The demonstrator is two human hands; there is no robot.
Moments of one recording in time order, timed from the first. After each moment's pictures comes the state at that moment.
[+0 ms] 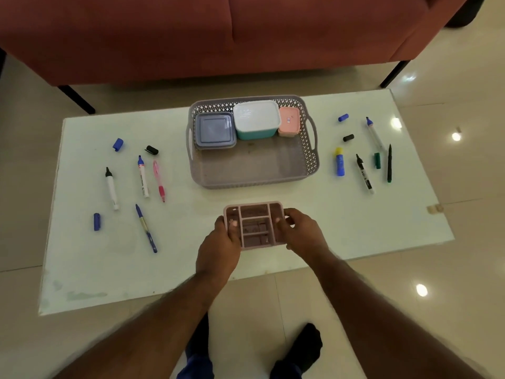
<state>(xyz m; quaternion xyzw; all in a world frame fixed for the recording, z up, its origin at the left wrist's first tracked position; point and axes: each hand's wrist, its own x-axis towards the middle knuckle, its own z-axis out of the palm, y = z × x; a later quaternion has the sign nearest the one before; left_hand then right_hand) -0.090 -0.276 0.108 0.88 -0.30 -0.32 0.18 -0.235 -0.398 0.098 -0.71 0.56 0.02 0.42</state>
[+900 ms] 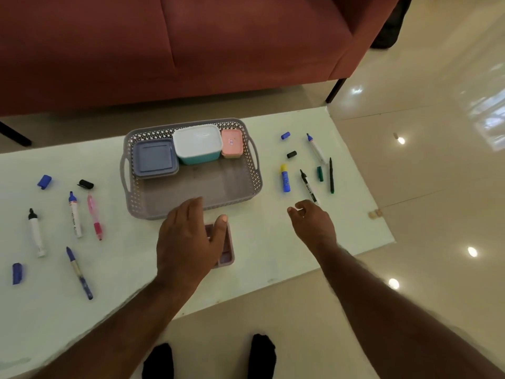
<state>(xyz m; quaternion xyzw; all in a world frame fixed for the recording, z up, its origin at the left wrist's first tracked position) -0.110 -0.352 0.163 0.84 -0.50 -0.11 0.18 -0.325 -0.507 0.113 -0.65 0.70 -0.03 0.29</state>
